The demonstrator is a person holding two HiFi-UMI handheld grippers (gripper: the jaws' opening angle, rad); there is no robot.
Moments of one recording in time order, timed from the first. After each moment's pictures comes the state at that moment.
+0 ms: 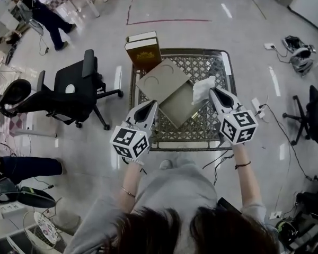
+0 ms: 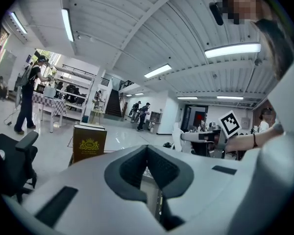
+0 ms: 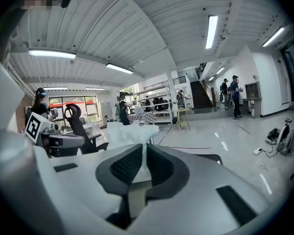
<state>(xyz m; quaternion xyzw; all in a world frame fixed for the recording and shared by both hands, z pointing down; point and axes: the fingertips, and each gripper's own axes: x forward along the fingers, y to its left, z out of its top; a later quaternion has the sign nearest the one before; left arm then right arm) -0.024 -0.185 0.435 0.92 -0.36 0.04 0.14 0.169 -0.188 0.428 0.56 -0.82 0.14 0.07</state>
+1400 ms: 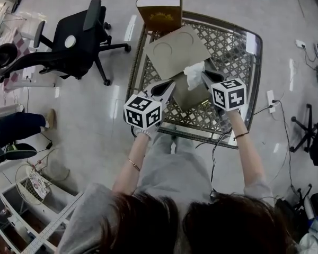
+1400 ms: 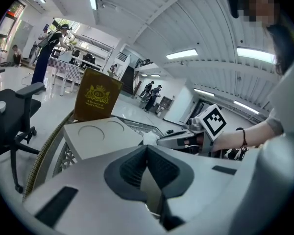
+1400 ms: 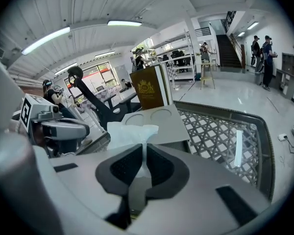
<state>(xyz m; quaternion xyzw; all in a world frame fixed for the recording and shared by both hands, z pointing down) 0.006 -0.230 0.584 0.87 -0.37 0.10 0.30 0.109 -0.273 0.624 0.38 -0.84 0.29 0.27</state>
